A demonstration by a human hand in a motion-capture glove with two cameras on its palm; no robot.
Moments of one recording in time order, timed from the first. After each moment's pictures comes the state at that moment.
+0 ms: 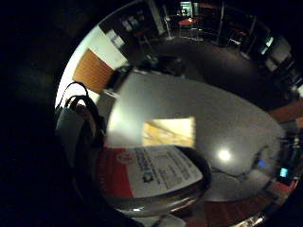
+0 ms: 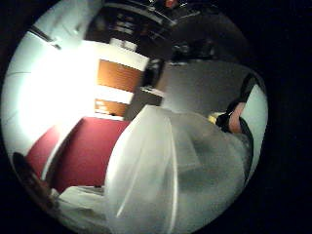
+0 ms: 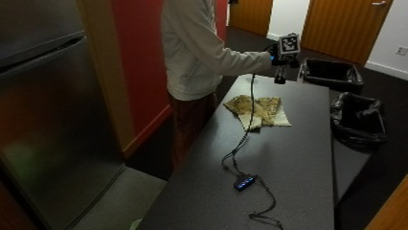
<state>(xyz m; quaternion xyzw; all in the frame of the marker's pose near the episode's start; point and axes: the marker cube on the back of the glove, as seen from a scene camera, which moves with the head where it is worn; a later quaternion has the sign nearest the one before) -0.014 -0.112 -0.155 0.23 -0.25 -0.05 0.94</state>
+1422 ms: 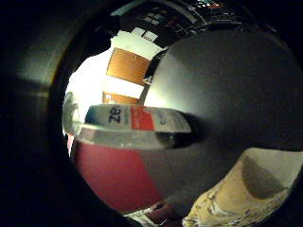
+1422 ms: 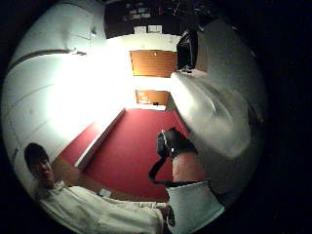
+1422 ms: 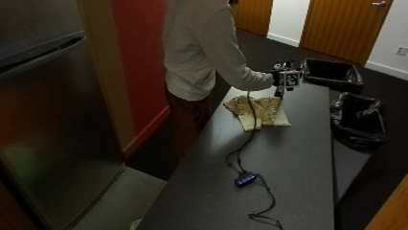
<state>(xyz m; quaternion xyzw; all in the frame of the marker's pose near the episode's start) -0.102 -0.281 0.034 0.24 -0.41 -0.09 0.88</state>
